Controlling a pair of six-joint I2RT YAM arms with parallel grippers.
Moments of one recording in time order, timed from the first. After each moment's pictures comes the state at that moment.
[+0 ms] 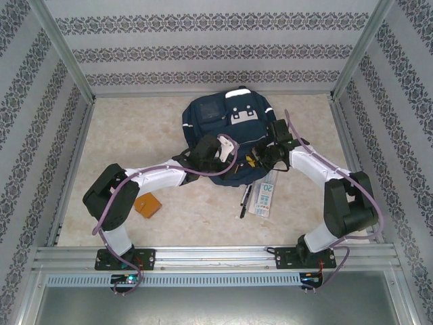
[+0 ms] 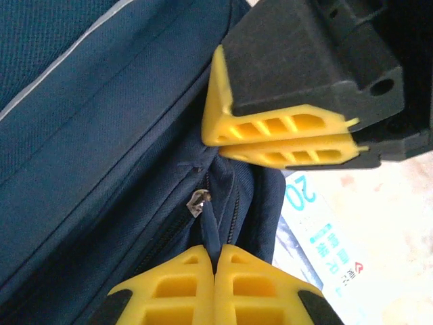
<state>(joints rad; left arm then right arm) -0.73 1.76 1.08 0.02 0.28 -0.24 0.28 1.56 1.01 -0.49 -0.42 1.28</state>
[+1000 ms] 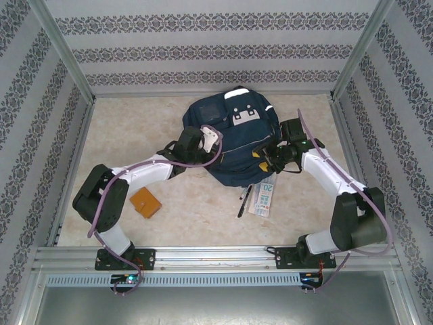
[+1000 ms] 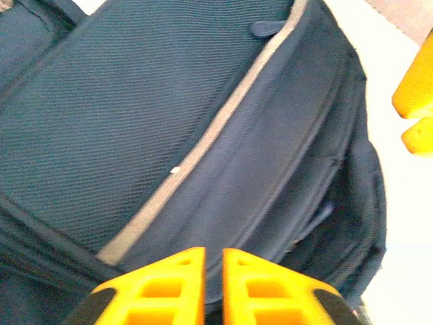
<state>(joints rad) -0.59 1.70 1.05 0.01 0.31 -0.15 0.19 1.43 1.01 -0.63 -0.47 1.13</state>
